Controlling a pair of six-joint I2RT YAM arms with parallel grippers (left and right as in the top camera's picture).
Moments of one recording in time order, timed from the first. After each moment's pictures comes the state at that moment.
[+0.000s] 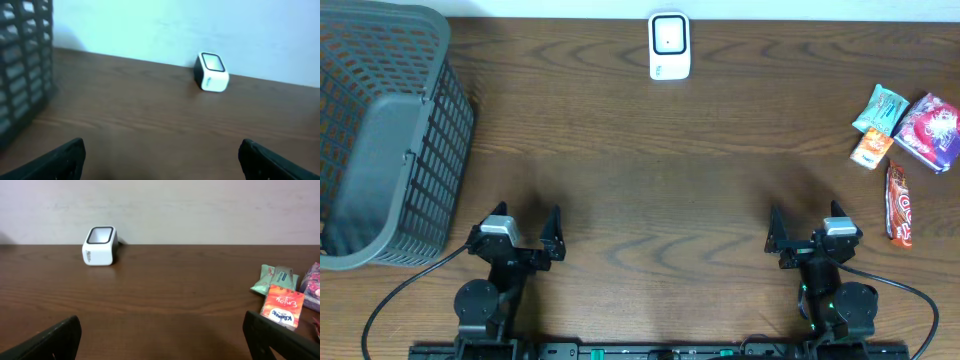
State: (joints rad) left arm -0.03 0.01 0.03 -0.12 0.14 -0.19; right arm 0.07 0.01 0.01 -0.07 -0.01 0.04
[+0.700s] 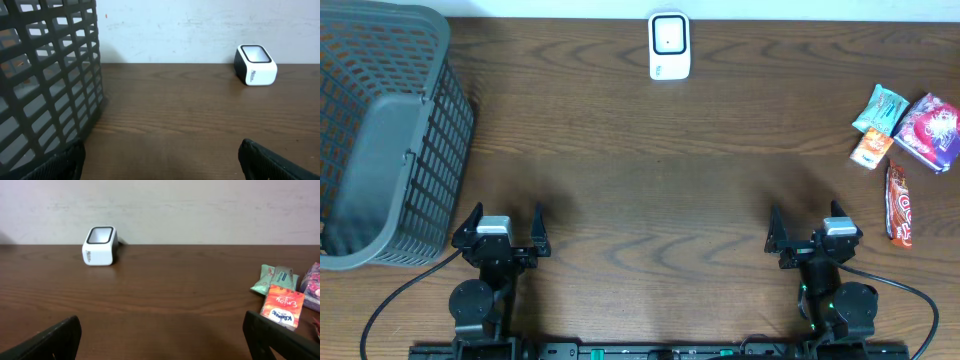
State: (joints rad) left arm 0.05 0.01 0.03 -0.13 0.07 0.00; right arm 0.07 0.01 0.01 -0.07 -0.01 0.04
